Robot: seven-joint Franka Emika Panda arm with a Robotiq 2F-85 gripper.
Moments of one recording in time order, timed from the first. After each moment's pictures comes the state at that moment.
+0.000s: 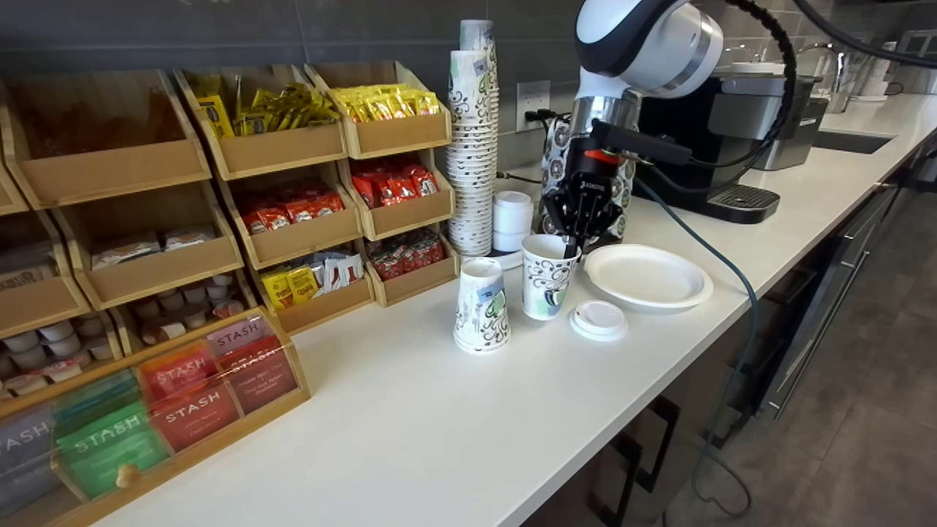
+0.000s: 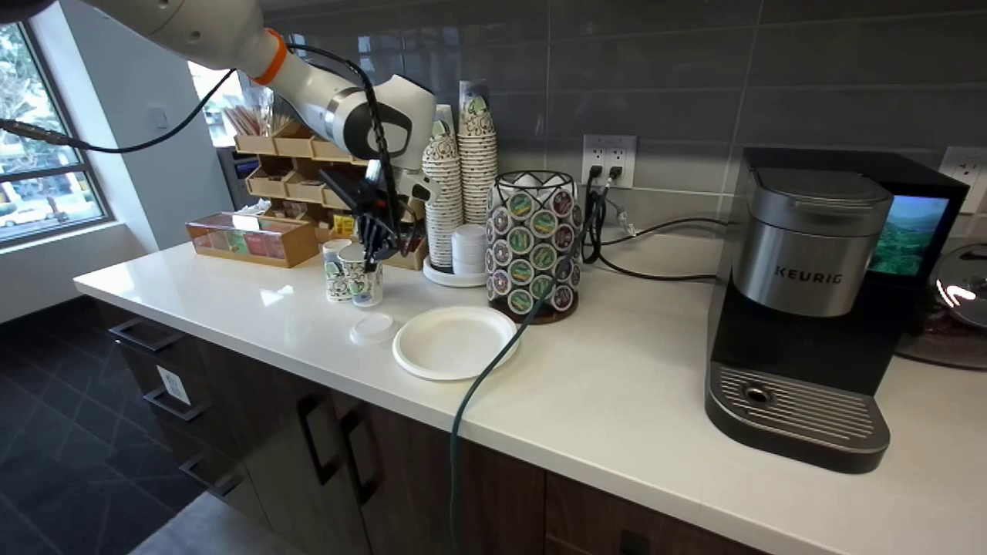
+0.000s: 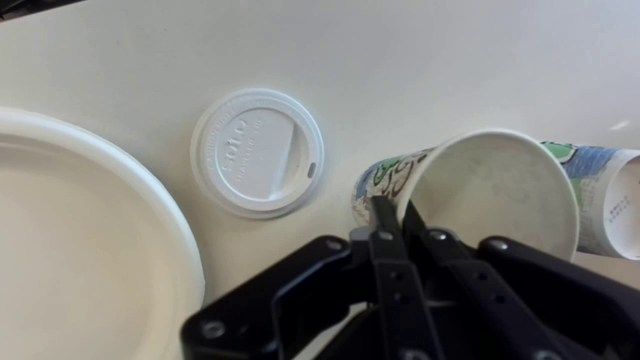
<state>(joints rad) -0.10 0.48 -0.03 -1.66 0.38 1.98 0.14</state>
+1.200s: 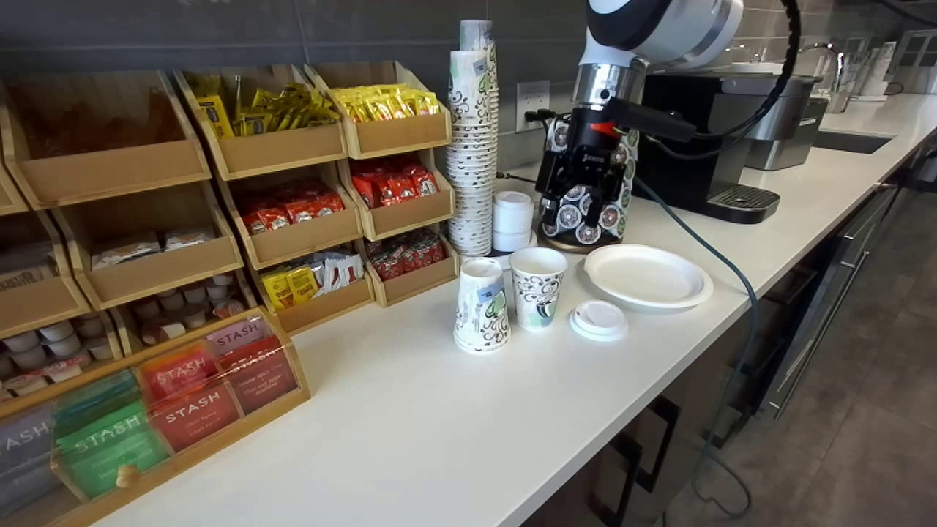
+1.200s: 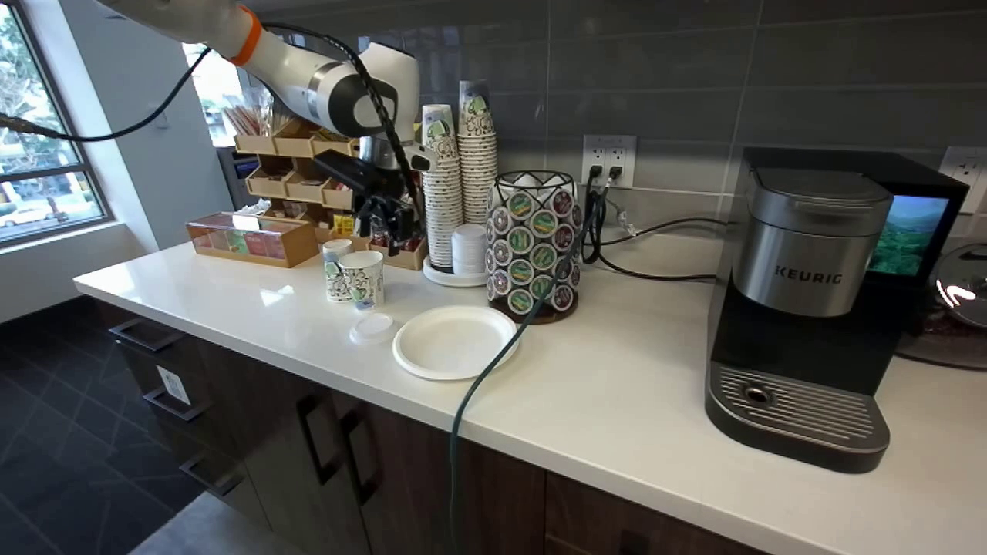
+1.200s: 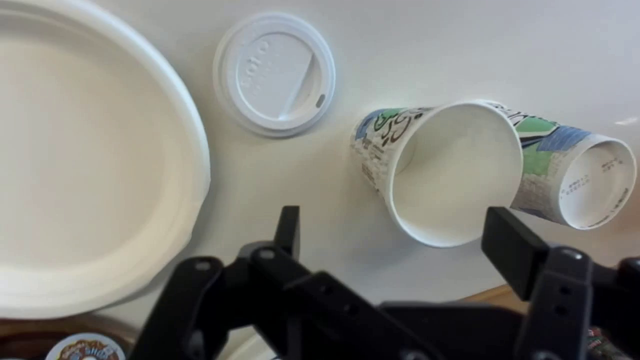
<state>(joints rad) -0.08 0.38 -0.03 -1.72 0.29 2.11 0.02</state>
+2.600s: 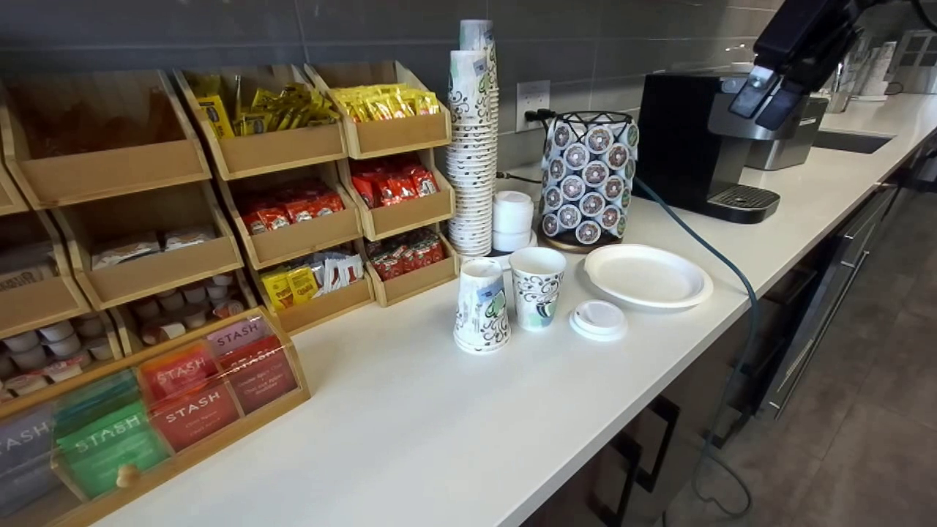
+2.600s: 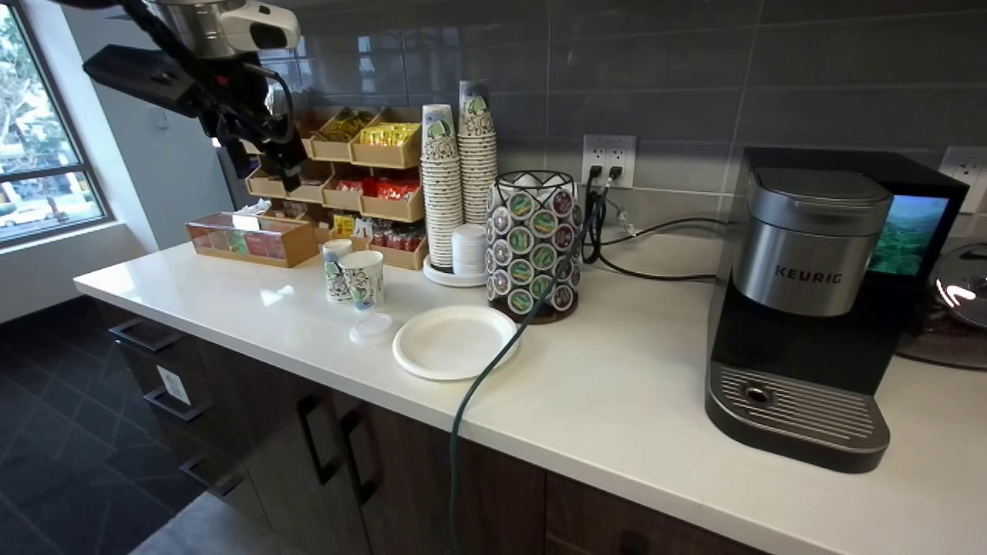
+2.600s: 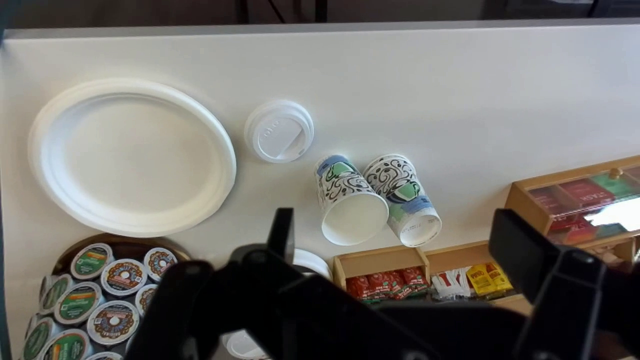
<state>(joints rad) -0.04 -0.55 -0.05 -2.45 0.24 2.21 -0.10</state>
